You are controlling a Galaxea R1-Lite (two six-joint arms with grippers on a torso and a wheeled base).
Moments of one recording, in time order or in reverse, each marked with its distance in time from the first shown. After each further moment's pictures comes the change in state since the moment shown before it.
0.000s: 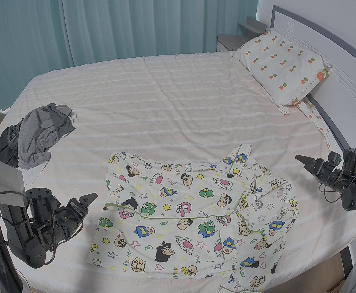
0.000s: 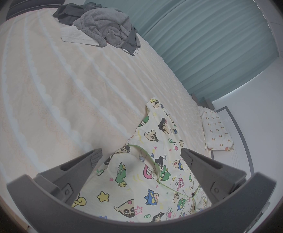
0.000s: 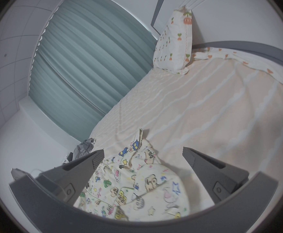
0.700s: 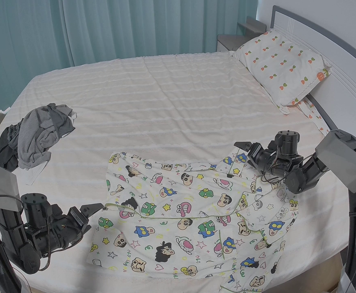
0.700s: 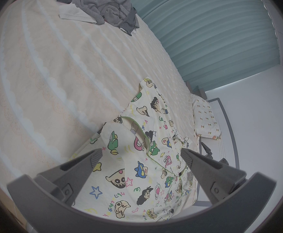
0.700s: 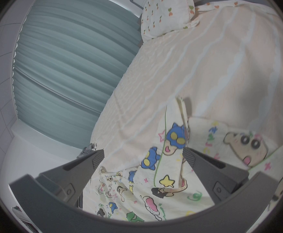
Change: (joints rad) left arm 0.000 -0.041 0.091 0.000 -0.195 -0.044; right arm 0.432 0.261 -0.553 0.351 -0.393 0.300
